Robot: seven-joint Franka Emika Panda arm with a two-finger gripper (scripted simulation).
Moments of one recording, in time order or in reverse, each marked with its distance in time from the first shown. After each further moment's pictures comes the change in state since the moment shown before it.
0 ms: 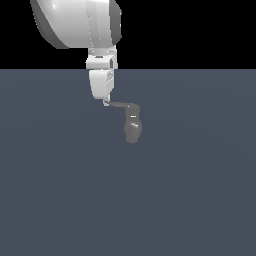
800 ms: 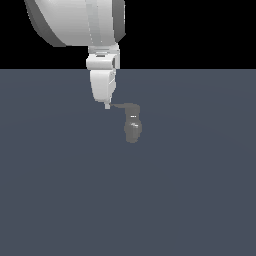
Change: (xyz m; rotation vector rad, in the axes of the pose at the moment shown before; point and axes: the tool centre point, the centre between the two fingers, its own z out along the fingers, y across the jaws) arm 0.011 0.033 -0.001 0.003 -0.003 -0.013
